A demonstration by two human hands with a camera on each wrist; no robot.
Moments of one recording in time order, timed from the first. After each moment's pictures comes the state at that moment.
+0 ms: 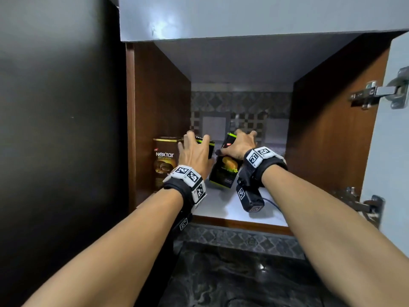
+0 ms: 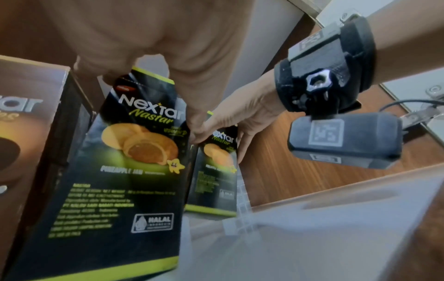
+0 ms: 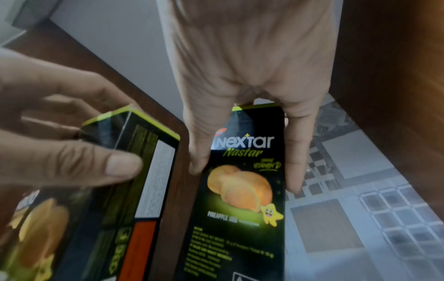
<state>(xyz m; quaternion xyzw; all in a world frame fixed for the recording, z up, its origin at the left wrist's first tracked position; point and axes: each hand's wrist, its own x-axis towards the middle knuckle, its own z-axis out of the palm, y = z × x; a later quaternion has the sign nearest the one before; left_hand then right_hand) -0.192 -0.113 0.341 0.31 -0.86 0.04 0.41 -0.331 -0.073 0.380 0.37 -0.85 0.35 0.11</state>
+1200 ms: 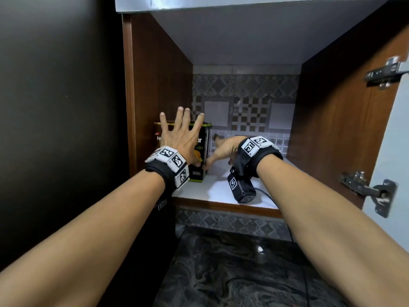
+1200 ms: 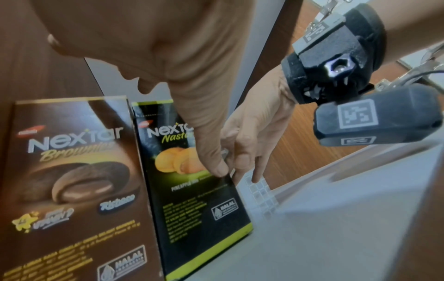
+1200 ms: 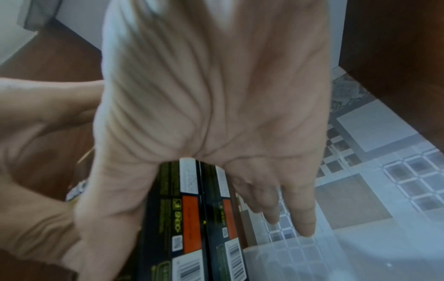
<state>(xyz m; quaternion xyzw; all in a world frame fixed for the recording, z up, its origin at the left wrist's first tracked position) -0.168 -0.145 0.346 0.37 -0.86 0.24 0.25 -0.292 -0.079 0.368 0.49 -0.84 0.13 -0.18</state>
